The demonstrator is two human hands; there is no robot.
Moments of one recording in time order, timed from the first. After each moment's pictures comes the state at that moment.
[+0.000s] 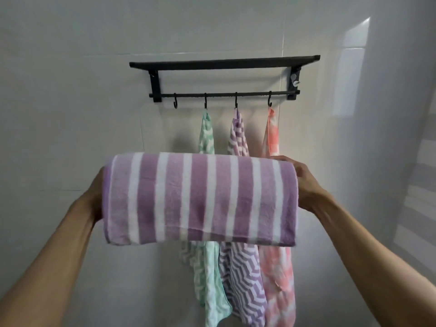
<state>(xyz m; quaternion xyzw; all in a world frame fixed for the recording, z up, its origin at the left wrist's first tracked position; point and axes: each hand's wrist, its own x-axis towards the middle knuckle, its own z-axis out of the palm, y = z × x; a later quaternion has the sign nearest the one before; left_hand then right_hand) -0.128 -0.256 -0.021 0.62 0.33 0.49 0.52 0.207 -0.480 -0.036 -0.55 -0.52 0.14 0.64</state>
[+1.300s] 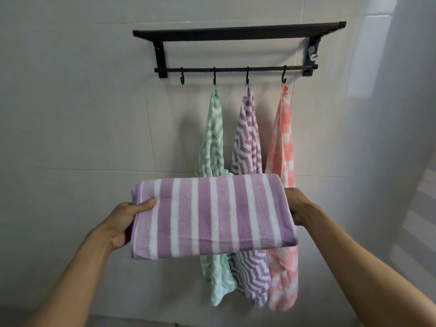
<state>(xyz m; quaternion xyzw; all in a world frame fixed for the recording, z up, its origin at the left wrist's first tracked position) -0.138 -0.231 -0.133 0.56 0.33 0.28 0.71 0.216 -0.432 -0.123 -0.68 -0.22 0.33 0.61</state>
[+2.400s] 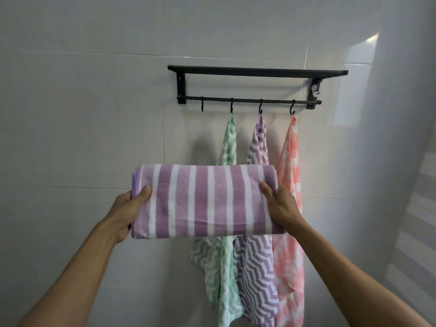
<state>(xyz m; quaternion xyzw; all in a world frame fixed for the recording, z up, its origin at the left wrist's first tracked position) -0.188 -0.178 -0.080 0.59 0.33 0.43 0.59 0.094 -0.393 -0.069 -0.73 -0.40 0.03 0.55</state>
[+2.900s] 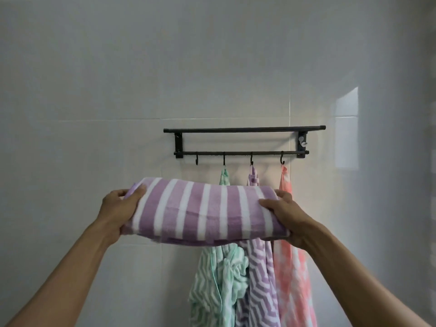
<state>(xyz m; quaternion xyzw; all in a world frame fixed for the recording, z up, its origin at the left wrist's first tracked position) -0.158 -0.185 0.044 0.59 0.36 0.56 0.45 0.115 -0.427 0.047 -0.59 -0.35 0.24 0.69</state>
